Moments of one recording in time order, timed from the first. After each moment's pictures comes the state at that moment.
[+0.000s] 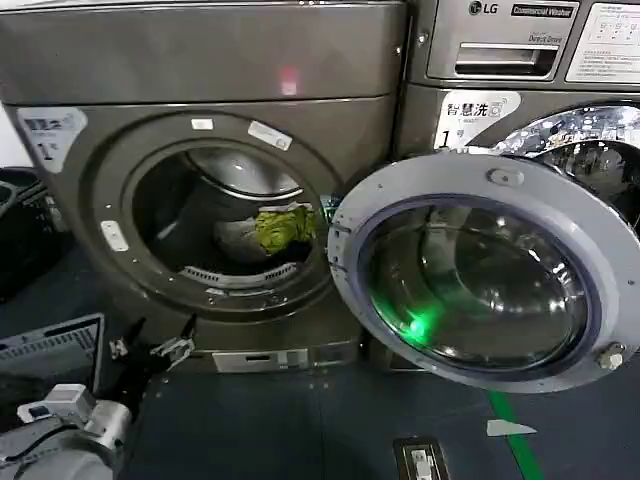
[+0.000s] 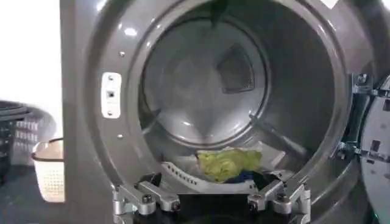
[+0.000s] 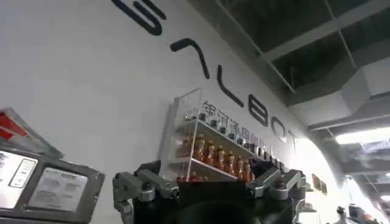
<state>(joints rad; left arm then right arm) 1.42 -1.41 -0.81 -2.30 -0.32 0.56 0.12 -1.68 0.81 2.19 1.87 0.89 -0.25 -0.17</state>
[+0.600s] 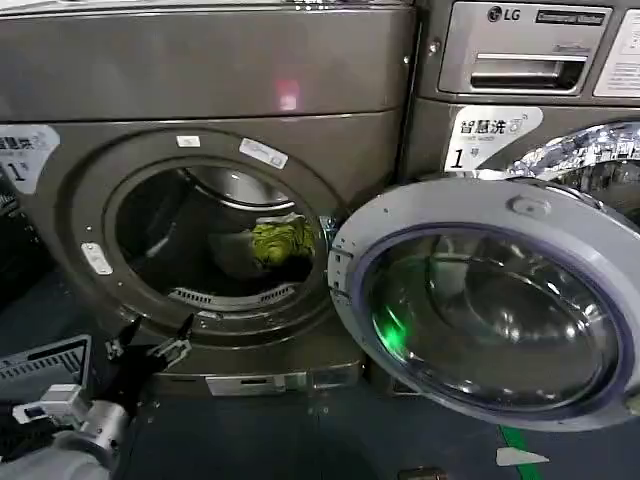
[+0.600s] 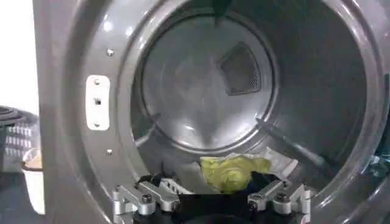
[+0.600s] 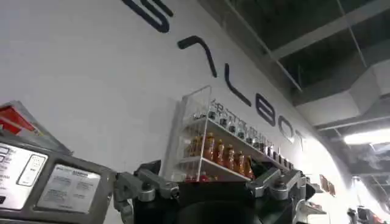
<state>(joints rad) 1.43 -1.41 -0.82 -2.31 -0.33 0.56 0.12 -1.69 0.81 2.20 1.88 0.89 -0.25 -0.19</state>
